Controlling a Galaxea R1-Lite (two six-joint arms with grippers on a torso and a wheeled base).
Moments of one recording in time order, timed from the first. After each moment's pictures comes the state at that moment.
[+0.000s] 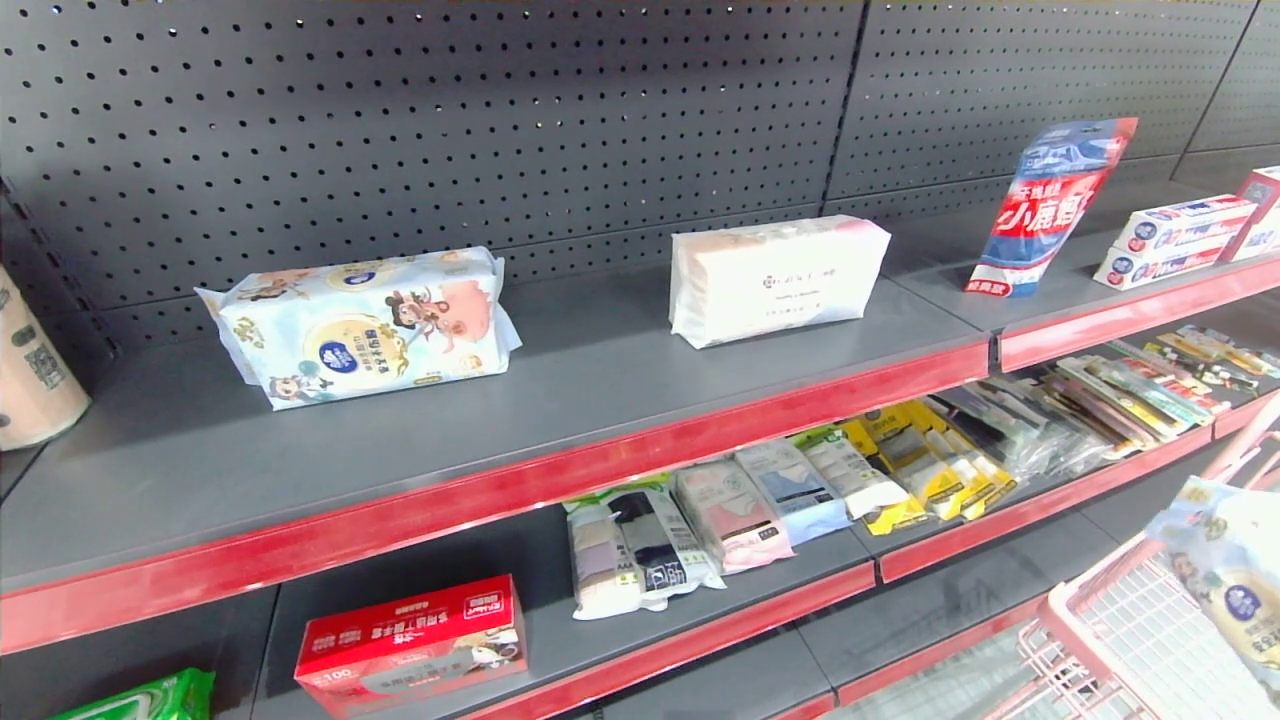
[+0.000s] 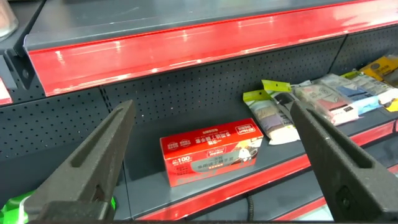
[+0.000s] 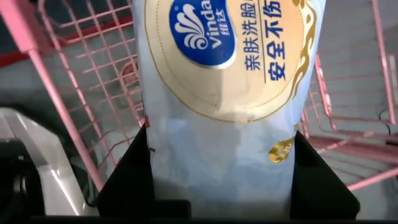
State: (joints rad) left arm 0.00 0.00 0.00 0.00 -0.04 0.00; right arm -0.99 1.55 -0.43 -0.21 0.34 -0.85
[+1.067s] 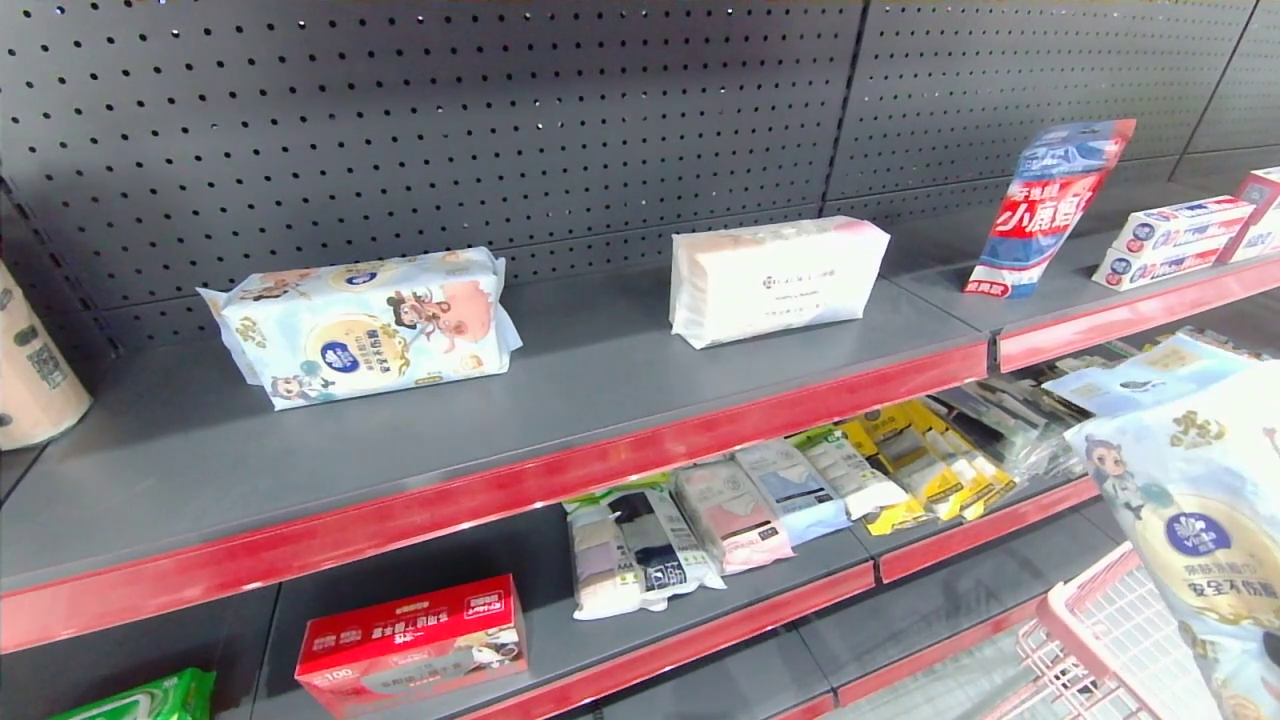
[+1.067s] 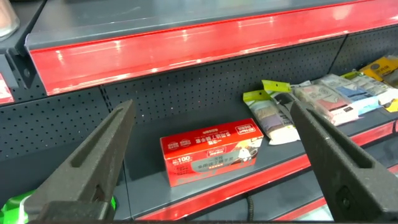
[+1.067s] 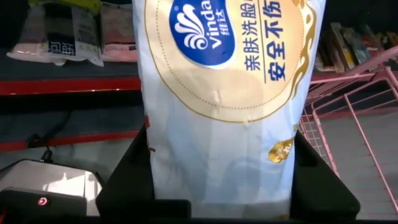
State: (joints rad) left arm 0.00 0.00 0.00 0.00 -0.04 0.00; right arm -0.02 0.61 -0.41 0.18 0.02 -0.32
